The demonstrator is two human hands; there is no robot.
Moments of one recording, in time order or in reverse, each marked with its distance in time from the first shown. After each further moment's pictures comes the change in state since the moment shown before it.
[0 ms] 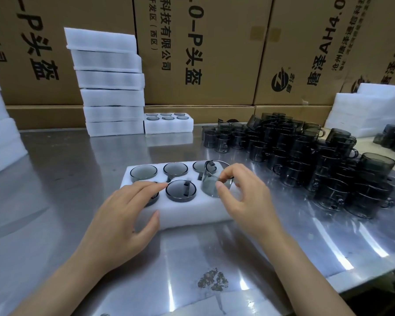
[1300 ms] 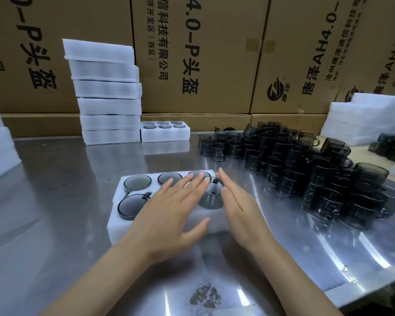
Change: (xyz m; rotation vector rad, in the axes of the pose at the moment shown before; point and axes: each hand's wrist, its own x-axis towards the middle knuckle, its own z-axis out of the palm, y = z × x) left_hand 0.050 0.041 0.034 0.087 -0.257 0.105; right_hand 0.004 0.012 0.006 0.149 -0.172 0.259
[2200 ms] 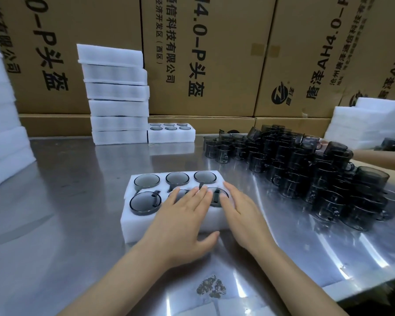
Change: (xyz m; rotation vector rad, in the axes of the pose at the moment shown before) left_hand -0.009 0.014 0.008 0.169 -0.109 -0.078; right_hand -0.007 0.008 0.006 -0.156 -0.025 0.068
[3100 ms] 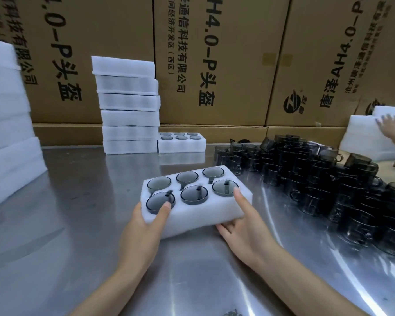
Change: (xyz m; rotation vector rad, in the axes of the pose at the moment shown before) left_hand -0.015 -0.060 0.017 -1.024 0.406 -0.930; right_hand 0.029 -0.022 0.024 1.427 -0.196 0.532
